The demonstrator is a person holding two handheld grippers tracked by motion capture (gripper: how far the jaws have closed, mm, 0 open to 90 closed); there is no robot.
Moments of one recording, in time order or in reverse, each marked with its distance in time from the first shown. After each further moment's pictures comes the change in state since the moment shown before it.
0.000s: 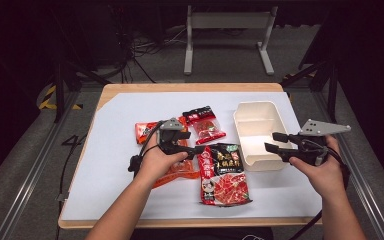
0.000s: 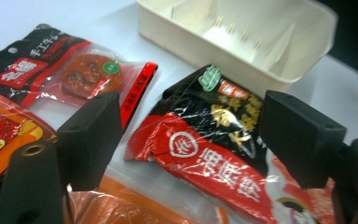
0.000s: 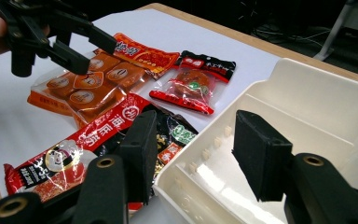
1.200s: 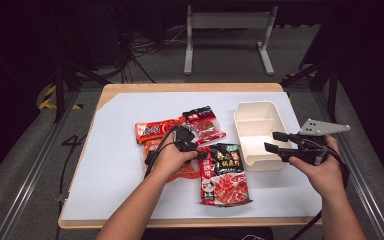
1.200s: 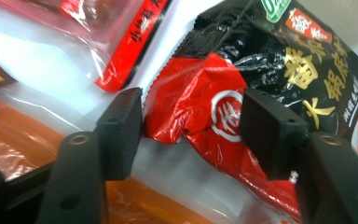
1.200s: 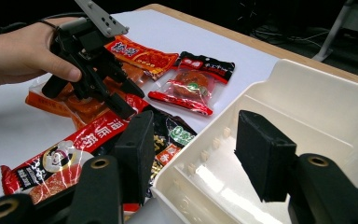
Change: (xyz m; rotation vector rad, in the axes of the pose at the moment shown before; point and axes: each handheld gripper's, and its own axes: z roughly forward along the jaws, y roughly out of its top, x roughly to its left) left arm 0.025 -0.012 0.066 0.297 -0.017 -0.113; right arm -0.001 0.000 0.002 -0.002 -0.001 -0.002
